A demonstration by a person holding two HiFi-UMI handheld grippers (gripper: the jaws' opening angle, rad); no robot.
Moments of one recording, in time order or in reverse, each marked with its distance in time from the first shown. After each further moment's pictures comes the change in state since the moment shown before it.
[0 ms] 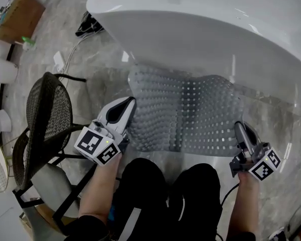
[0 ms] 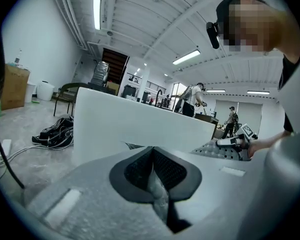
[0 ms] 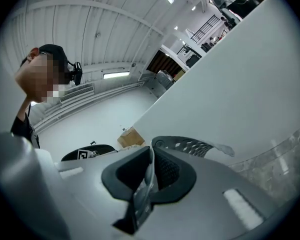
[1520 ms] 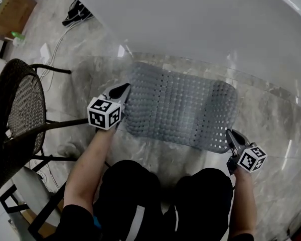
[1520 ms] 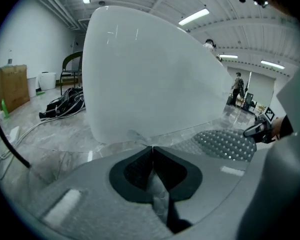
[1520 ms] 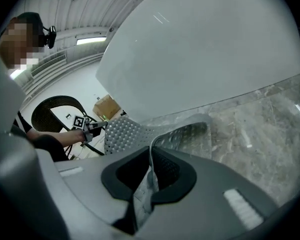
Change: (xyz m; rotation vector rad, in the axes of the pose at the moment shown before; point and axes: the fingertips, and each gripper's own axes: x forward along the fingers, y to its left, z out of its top) left arm 0.071 0.125 -0.252 0.070 0.366 0.119; right arm -0.046 -0.193 -0.250 0.023 0.343 -0.256
